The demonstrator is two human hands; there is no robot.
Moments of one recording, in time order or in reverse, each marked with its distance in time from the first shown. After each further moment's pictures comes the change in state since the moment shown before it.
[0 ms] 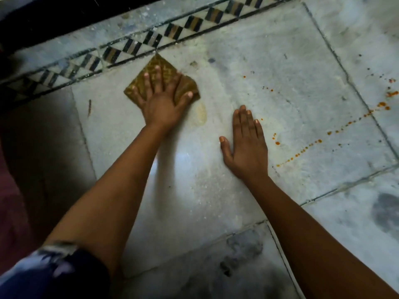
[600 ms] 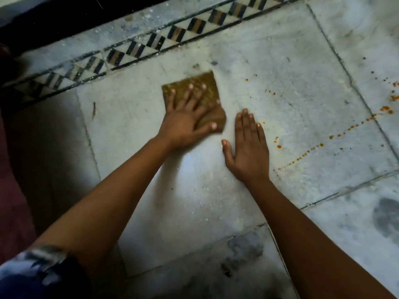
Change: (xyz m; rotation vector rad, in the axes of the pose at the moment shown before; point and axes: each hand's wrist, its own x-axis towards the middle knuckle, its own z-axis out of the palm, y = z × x) left_hand -0.019 0.013 0.000 0.138 -0.107 0.466; right_hand 0.003 -0.002 -0.003 0.014 -0.003 -0.002
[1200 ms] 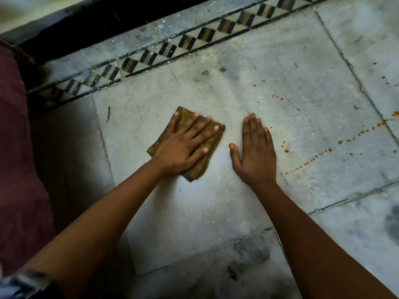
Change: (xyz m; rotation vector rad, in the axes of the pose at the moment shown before) left_hand -0.053 -0.008 0.012 0.097 0.050 0.194; right_hand -0.001 0.000 0.001 0.021 0.008 0.010
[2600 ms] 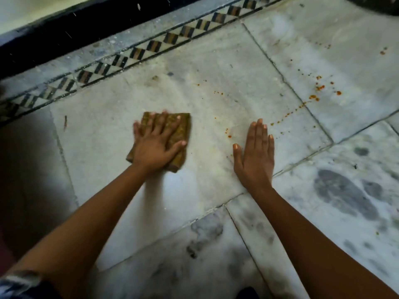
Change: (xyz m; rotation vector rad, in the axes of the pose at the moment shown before) left_hand 0.018 0.067 -0.001 -0.074 -0.046 -0.377; right_hand -0.067 0.081 -0.050 -0.030 0.087 0.263
